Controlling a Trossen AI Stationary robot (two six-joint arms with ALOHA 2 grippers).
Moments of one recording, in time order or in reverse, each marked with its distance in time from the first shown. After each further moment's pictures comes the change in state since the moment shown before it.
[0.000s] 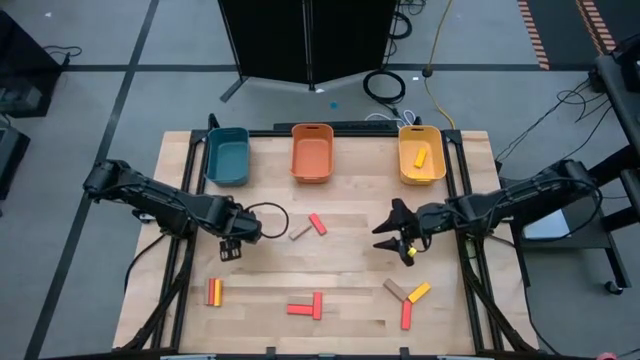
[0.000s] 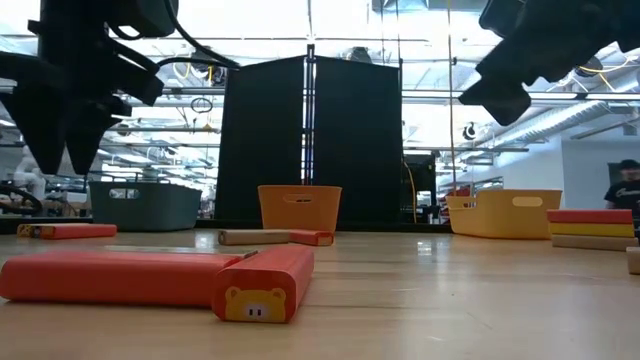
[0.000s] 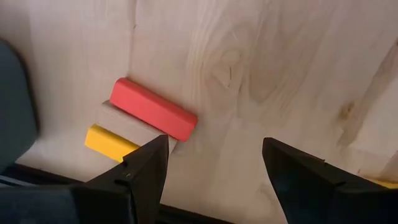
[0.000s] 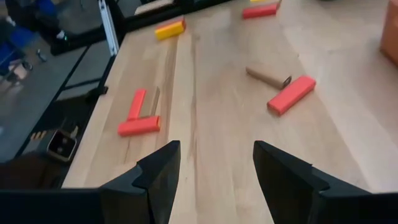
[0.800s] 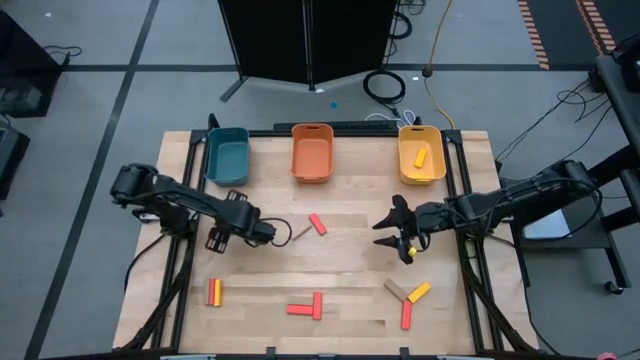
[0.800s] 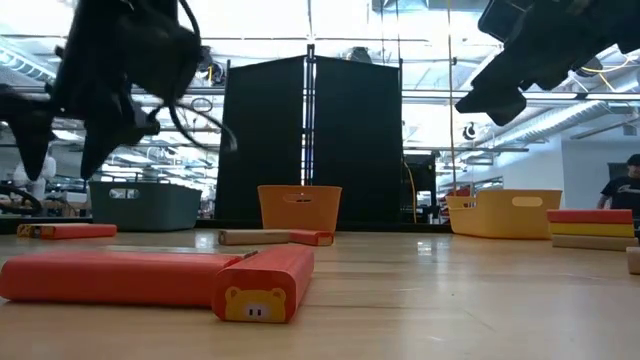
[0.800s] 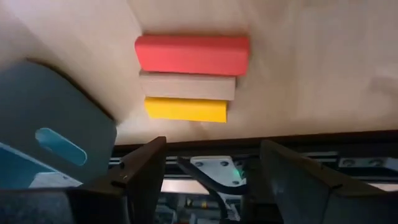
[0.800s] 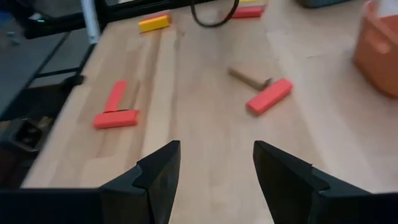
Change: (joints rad) left arm 0.072 0.276 0.068 -0.243 -0.117 0.522; right arm -0.030 0.000 0.000 -0.022 0.053 -0.099
